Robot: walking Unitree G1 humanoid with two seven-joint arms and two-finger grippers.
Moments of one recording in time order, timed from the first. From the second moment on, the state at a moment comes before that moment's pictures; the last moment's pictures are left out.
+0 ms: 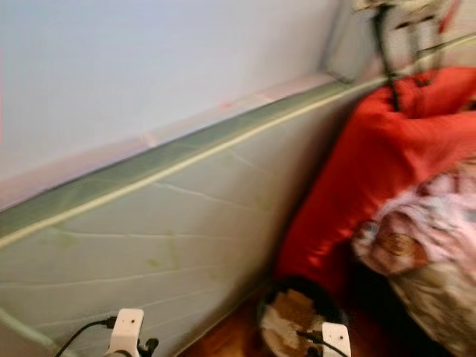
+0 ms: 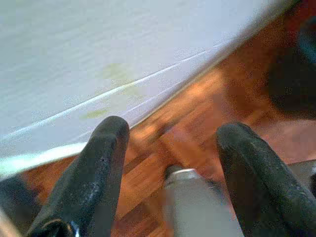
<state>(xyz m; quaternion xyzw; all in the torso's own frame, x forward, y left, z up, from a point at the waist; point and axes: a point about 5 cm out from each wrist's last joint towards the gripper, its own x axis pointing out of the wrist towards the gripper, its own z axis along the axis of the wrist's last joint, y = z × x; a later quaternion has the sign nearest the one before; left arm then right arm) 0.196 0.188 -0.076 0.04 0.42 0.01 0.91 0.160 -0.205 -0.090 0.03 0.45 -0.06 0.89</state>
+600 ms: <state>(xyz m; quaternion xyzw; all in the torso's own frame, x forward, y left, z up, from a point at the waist) 0.184 0.200 -0.080 0.05 0.44 0.03 0.90 0.159 -0.193 -0.092 0.04 0.46 -0.05 0.89</state>
